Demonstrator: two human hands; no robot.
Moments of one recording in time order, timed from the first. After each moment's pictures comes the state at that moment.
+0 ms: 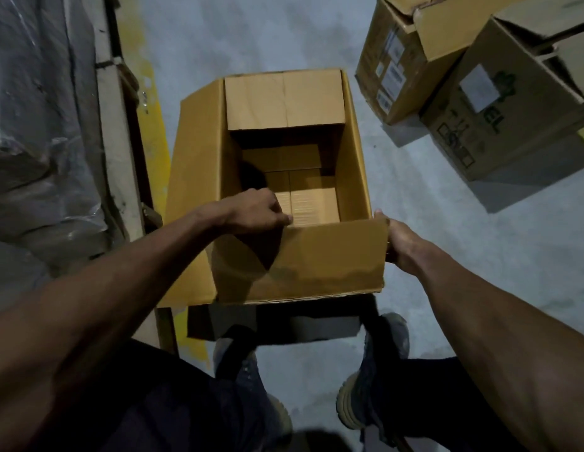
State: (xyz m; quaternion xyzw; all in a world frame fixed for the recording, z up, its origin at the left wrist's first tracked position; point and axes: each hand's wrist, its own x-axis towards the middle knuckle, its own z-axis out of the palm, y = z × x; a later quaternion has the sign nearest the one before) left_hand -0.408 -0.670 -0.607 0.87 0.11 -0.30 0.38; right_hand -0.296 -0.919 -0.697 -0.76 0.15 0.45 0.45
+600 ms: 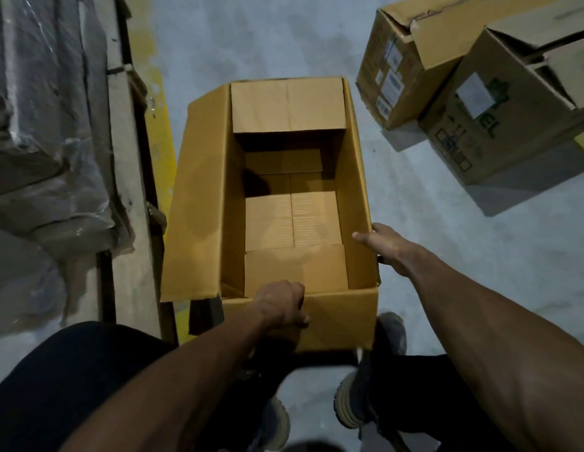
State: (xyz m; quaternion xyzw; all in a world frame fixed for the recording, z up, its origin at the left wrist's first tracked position) left_hand -0.491 -0.772 -0.700 0.88 0.13 -0.41 0.21; right_hand -0.310 -0.918 -0.697 -0.80 0.05 0.46 0.37
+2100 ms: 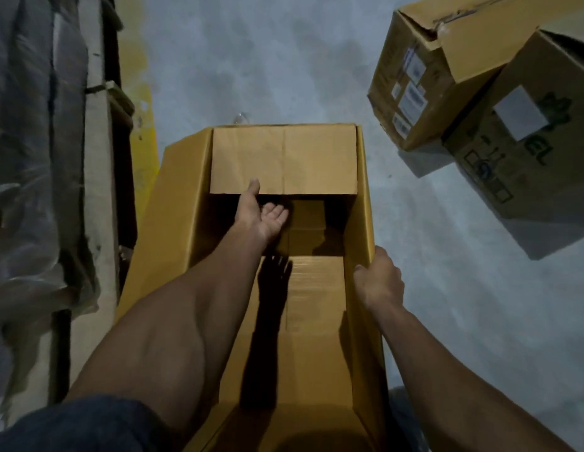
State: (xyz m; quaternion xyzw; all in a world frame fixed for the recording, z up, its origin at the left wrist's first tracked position) left_hand -0.280 -0.640 -0.724 0.12 0.50 0.12 0.85; right_hand -0.276 -0.850 -0.741 -0.92 0.04 0.26 0.28
